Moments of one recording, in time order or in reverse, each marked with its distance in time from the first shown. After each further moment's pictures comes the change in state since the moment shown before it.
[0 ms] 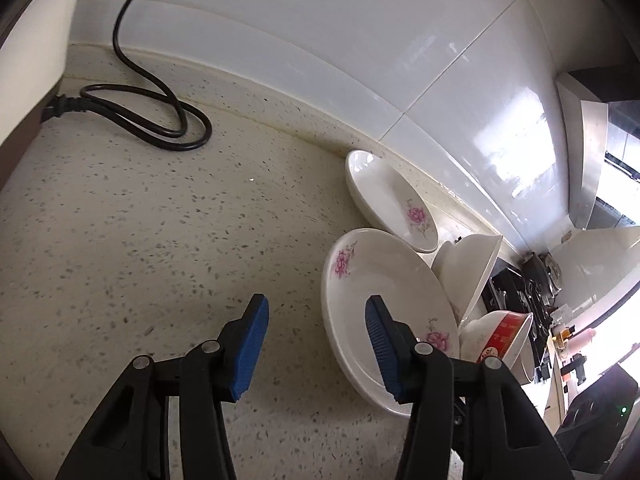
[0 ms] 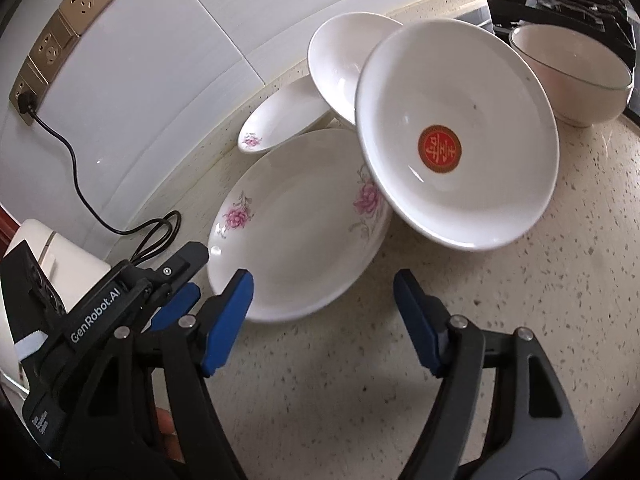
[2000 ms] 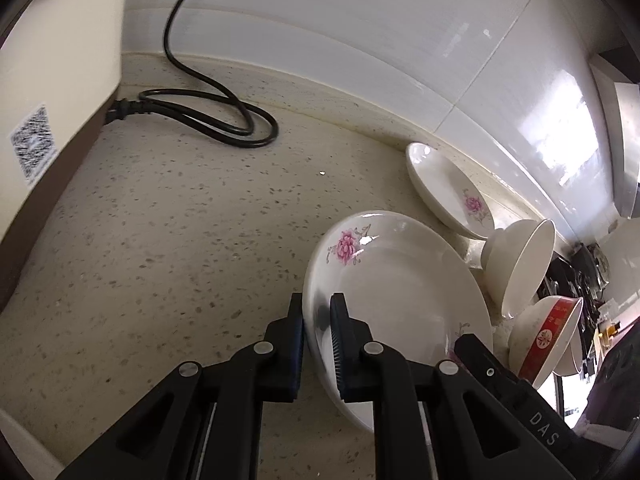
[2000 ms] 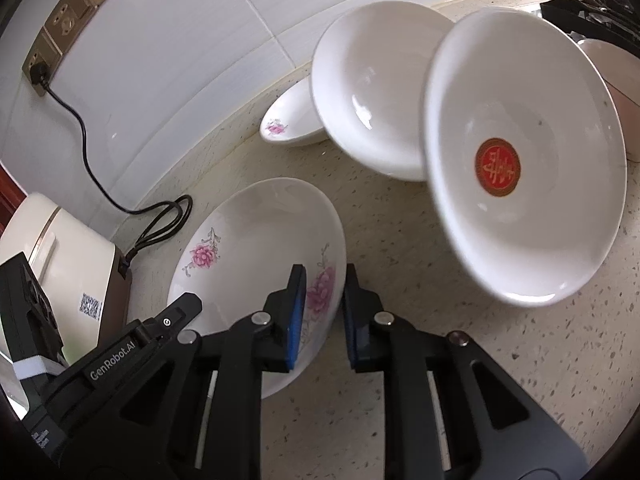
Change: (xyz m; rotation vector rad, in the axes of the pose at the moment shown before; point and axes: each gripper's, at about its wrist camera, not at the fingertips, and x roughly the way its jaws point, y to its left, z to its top) left arm -0.029 0.019 -0.009 0.022 0.012 0.214; right arm 0.035 0.018 0.008 -0.101 0.052 0.081
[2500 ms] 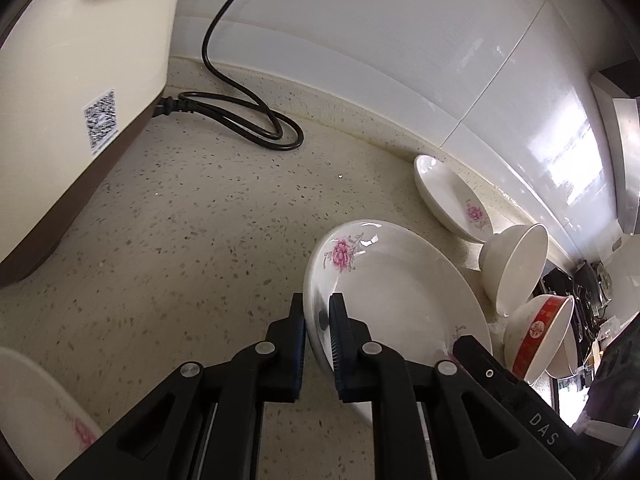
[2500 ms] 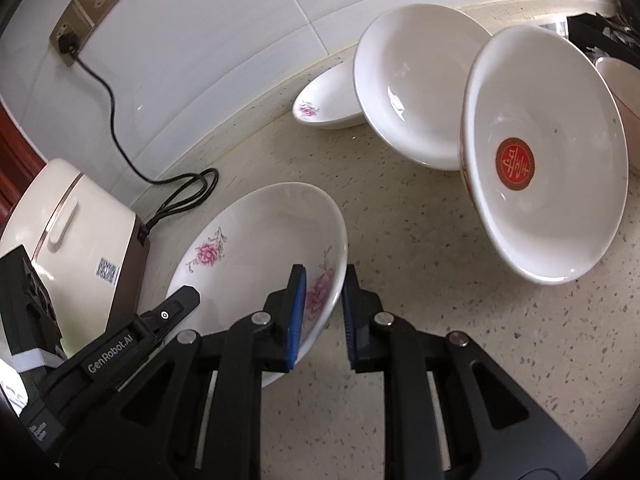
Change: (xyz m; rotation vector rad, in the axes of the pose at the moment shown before) left arm -0.026 0.003 -0.018 -0.057 -0.049 0.034; right arm -0.014 0.009 -0.006 -0.094 0.048 0.057
